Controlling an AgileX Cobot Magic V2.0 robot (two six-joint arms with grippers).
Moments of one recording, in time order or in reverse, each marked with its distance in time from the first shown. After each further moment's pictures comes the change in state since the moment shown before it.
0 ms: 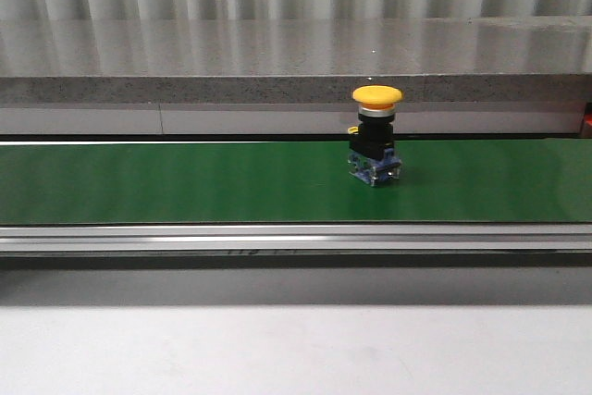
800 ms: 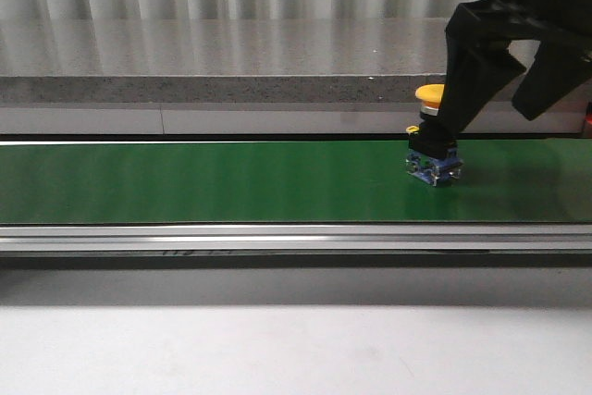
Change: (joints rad) left arm 0.000 0.000 0.000 0.000 0.000 0.000; right arm 0.365 0.184 0.004 0.054 -0.143 -0.013
